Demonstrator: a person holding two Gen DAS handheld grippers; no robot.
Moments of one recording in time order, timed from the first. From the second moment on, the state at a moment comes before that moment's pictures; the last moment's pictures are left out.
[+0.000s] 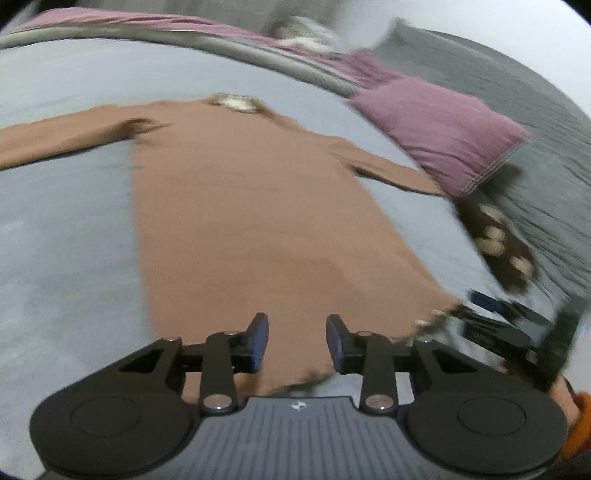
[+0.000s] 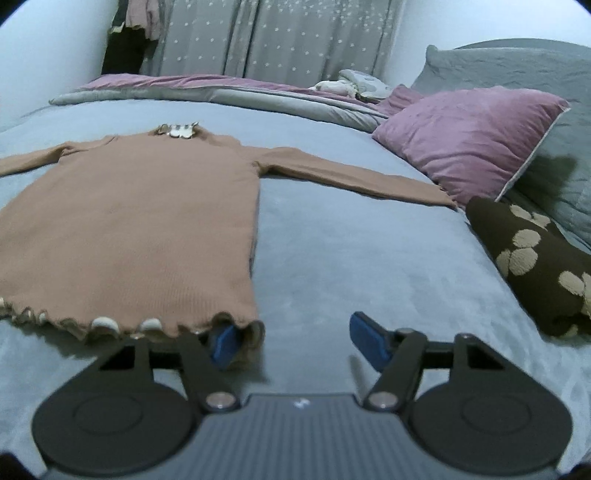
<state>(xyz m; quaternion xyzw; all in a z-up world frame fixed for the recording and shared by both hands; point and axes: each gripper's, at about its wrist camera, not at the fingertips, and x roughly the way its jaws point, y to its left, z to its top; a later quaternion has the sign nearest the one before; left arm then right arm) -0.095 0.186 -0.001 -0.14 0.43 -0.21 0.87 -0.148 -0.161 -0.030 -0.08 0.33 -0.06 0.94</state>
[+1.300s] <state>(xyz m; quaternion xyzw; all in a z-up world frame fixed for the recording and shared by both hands) -0.107 0.205 -0.018 -0.10 0.48 -0.10 0.87 -0.156 -0.125 -0.048 -0.24 0.38 -0.05 0.89</state>
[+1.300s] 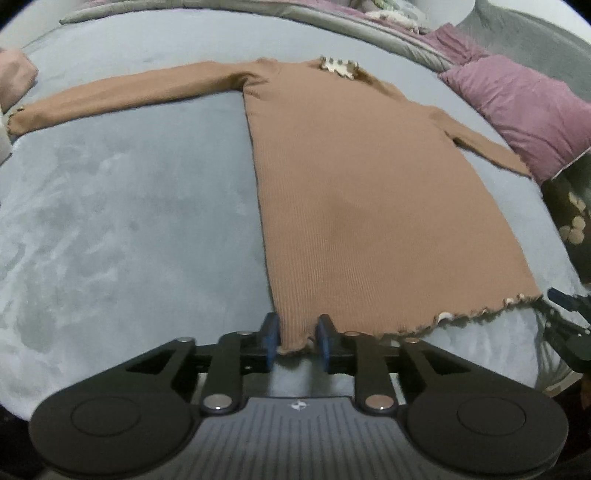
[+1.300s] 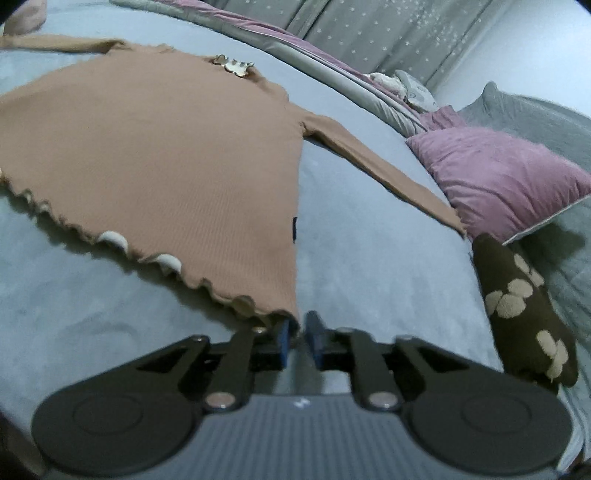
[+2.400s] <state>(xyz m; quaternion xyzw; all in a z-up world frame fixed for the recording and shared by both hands) 0.033 0.131 -0.043 -0.03 0.34 -0.18 0.92 0.007 -0.085 -0.010 -0.08 0.32 0.11 0.94</state>
